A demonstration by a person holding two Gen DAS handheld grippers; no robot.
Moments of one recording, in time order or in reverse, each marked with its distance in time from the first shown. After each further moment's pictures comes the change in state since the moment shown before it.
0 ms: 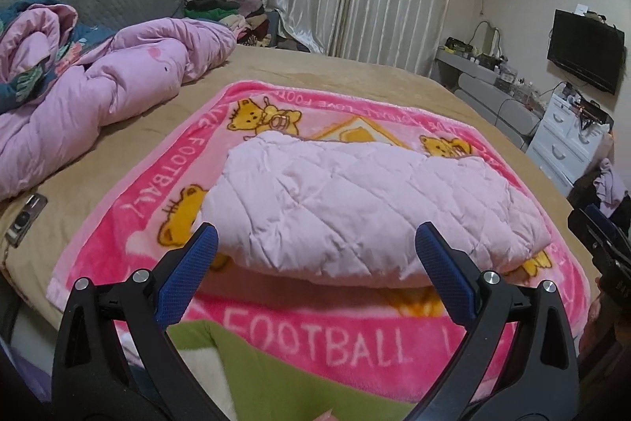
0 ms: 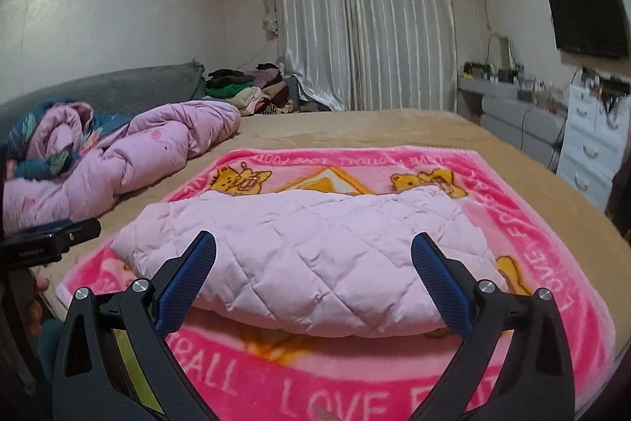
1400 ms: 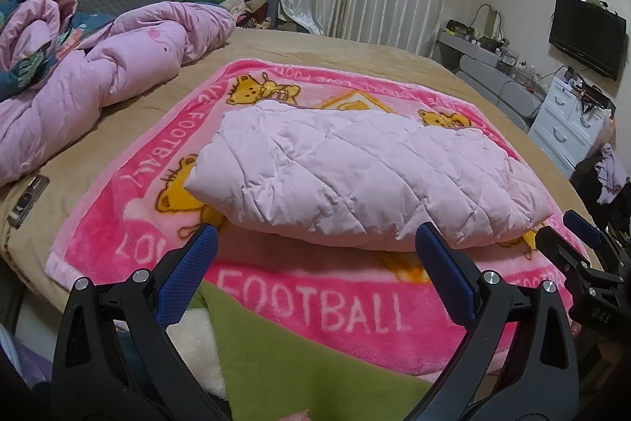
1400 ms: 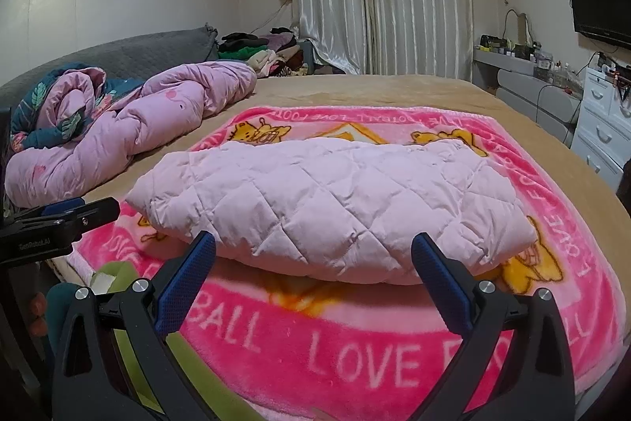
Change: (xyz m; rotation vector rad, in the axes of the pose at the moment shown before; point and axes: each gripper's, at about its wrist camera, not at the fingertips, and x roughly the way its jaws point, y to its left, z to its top) left arm -0.004 -0.009 -0.026 0.009 0.062 0.007; right arm 0.006 0.019 -0.032 -0.012 0.148 0.052
